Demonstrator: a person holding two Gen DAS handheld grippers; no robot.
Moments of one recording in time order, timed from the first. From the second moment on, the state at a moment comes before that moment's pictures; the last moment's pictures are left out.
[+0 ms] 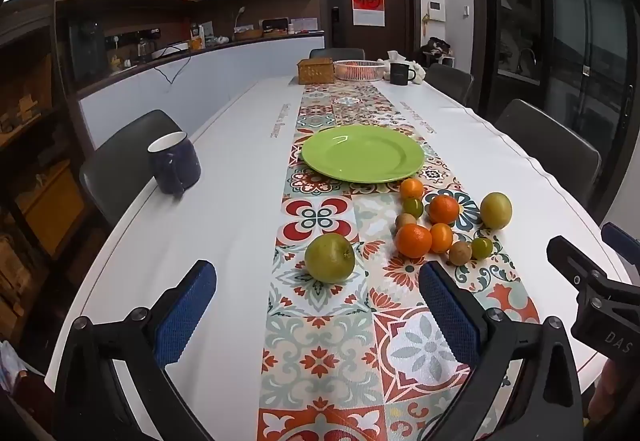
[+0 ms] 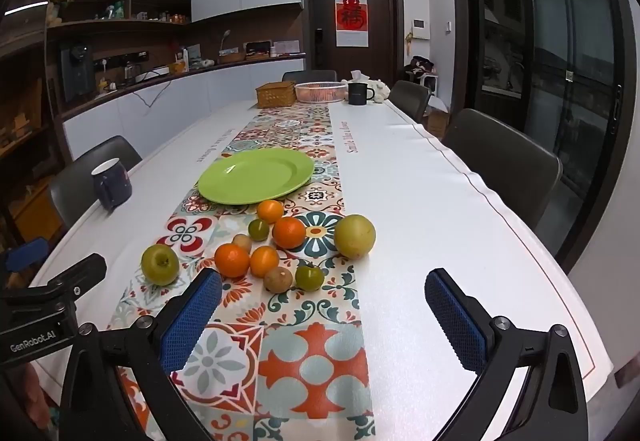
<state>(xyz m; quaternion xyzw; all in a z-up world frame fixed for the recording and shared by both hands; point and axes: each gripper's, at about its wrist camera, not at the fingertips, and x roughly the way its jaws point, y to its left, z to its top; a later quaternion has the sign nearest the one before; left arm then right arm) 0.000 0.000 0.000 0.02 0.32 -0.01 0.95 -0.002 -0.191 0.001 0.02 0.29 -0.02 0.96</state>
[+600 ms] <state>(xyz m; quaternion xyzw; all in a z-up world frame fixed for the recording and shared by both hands) -0.003 0.000 -0.001 0.03 0.31 -0.01 0.95 -0.002 -0.188 0.001 0.02 0.28 -0.02 0.96</state>
